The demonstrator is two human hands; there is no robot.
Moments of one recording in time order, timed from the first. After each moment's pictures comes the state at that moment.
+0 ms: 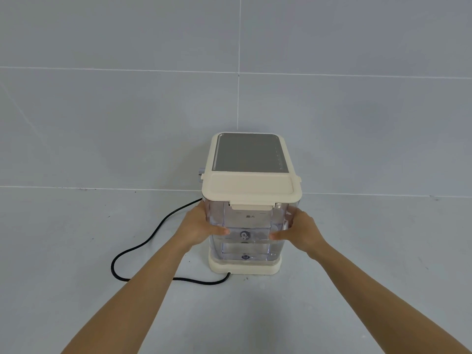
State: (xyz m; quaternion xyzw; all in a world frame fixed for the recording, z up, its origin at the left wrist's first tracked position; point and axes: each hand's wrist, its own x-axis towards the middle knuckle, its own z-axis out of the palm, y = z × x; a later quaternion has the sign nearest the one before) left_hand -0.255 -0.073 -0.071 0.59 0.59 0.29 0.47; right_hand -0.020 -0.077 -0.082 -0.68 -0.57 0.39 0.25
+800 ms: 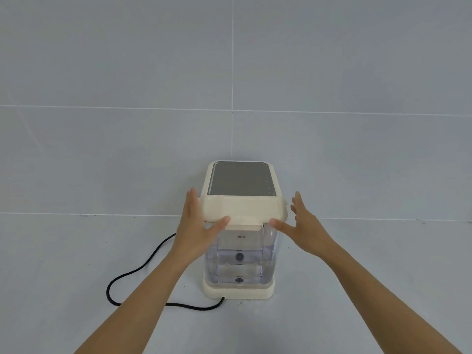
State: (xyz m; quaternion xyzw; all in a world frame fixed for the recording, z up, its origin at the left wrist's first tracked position) left_hand -0.235 -0.101 -0.022 0.65 0.60 0.40 0.26; right_hand -0.008 -0.093 -0.014 -0.63 -0.66 0.31 0.28
